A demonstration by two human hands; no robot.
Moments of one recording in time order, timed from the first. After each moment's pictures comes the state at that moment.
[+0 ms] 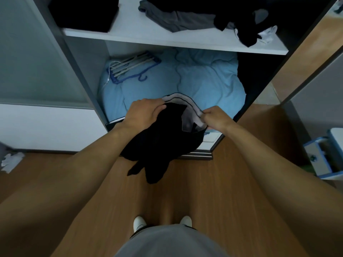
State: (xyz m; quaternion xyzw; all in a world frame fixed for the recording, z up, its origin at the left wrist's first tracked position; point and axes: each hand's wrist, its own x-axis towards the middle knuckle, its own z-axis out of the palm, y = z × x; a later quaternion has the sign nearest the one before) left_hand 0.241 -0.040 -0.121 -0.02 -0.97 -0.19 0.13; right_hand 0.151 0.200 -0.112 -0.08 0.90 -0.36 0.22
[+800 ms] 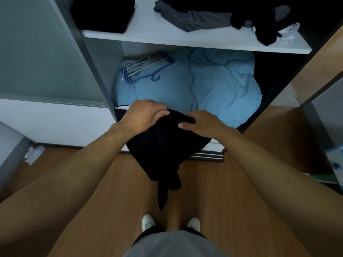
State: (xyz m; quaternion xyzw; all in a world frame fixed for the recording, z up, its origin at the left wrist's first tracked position) left_hand 0.268 -0.067 -0.104 -0.07 -0.98 -0.15 0.10; right_hand 0.172 0.149 -0.125 -0.34 0.89 -0.22 0.19
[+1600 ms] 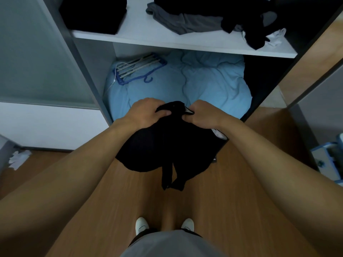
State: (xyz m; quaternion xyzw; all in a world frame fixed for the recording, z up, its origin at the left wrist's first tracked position) left_hand 0.238 -0.053 -0.102 -0.01 -0.97 -0.24 -0.01; right_hand 0.162 0.154 -0.079 -0.31 0.89 -0.25 0.22
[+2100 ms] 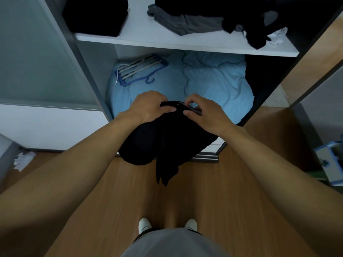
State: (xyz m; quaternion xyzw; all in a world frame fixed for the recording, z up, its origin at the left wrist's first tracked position) left_hand 0.223 -0.056 -0.087 -0.02 -0.98 -0.18 0.01; right_hand 0.172 0.168 -0.092 -0.39 0.88 -0.29 0.04
